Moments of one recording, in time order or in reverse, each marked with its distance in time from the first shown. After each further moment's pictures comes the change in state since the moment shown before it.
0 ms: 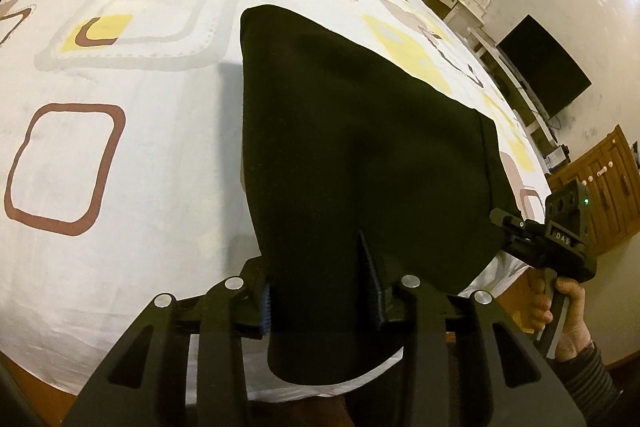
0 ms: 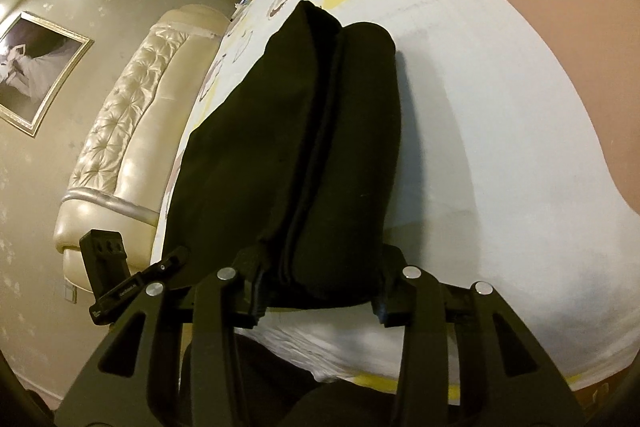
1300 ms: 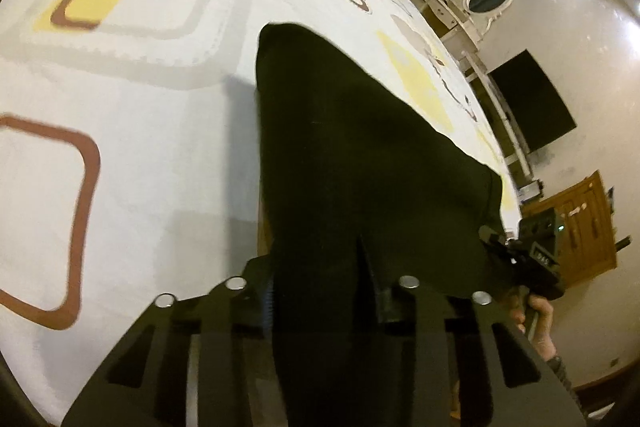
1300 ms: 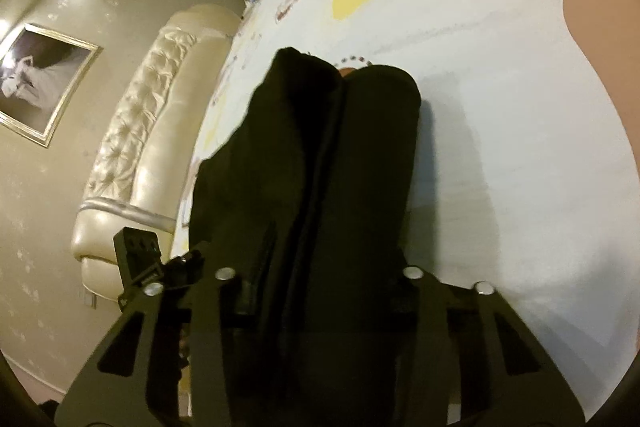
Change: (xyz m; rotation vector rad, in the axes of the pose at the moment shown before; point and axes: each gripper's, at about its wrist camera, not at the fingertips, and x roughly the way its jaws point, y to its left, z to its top) left arm 0.029 0.037 0.045 -0.111 0.004 -0.125; right arm 0.026 0.003 0.045 0.013 0.011 0.076
